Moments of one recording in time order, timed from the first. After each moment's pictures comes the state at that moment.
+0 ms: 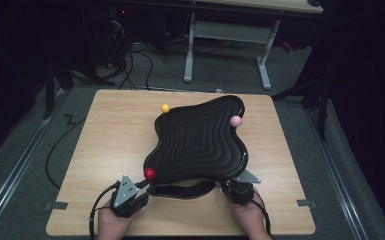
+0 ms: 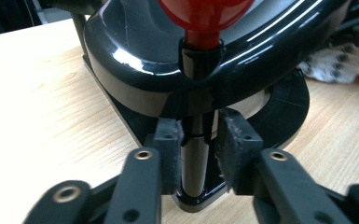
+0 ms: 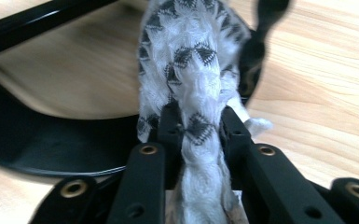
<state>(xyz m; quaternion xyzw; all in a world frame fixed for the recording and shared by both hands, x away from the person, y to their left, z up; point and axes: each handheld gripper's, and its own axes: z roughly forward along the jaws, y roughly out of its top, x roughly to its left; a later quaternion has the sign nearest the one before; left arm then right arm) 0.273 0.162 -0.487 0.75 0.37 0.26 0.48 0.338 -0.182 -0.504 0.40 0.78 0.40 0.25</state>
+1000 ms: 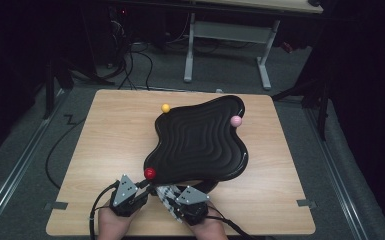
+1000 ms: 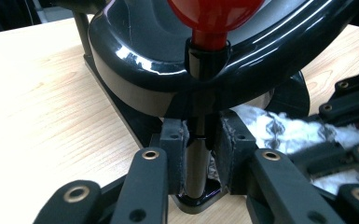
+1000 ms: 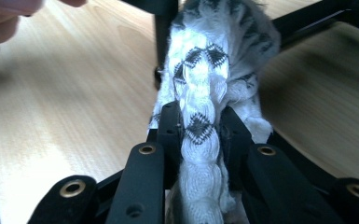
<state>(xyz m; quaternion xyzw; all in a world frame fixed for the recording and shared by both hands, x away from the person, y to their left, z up) 0.274 0.163 -0.488 0.75 0.37 0.25 0.49 0.288 -0.064 -0.512 0.26 0.84 0.45 0.16</state>
